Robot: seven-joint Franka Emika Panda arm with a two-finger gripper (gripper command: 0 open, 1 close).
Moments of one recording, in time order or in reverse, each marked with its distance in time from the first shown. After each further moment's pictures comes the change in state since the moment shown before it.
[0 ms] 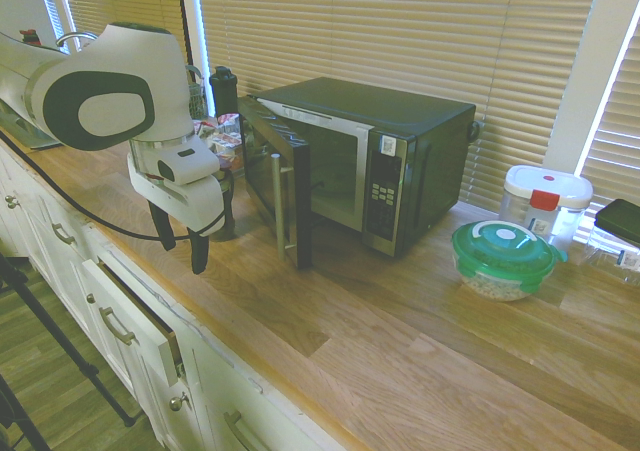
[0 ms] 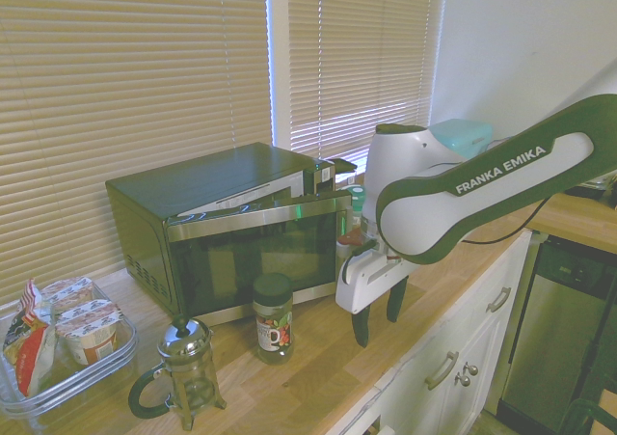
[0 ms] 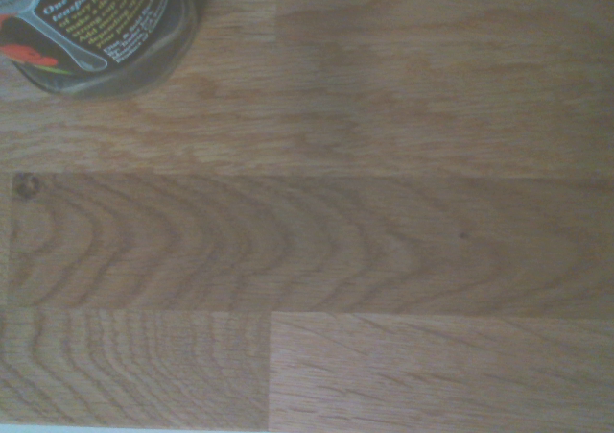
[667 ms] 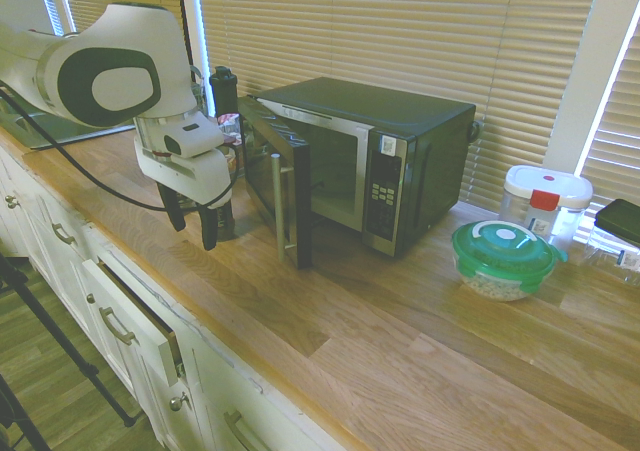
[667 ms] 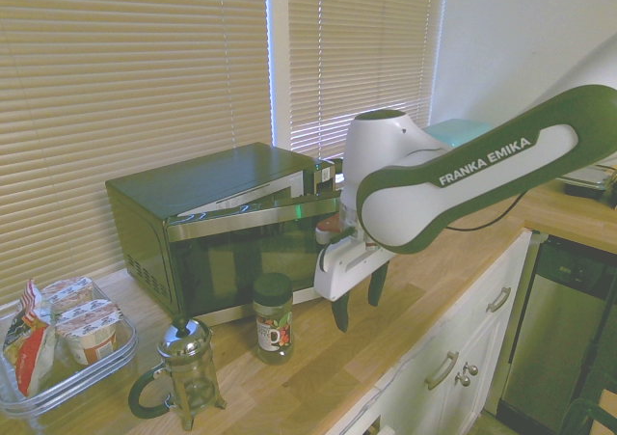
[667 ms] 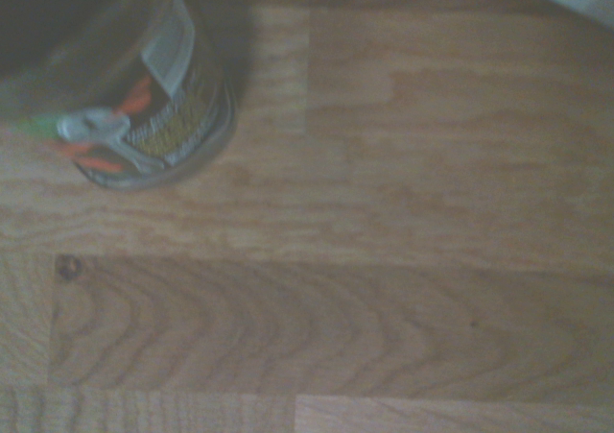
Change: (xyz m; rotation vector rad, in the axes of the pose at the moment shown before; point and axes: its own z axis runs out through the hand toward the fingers) arm 0.012 -0.040 -0.032 0.013 0.071 -0.016
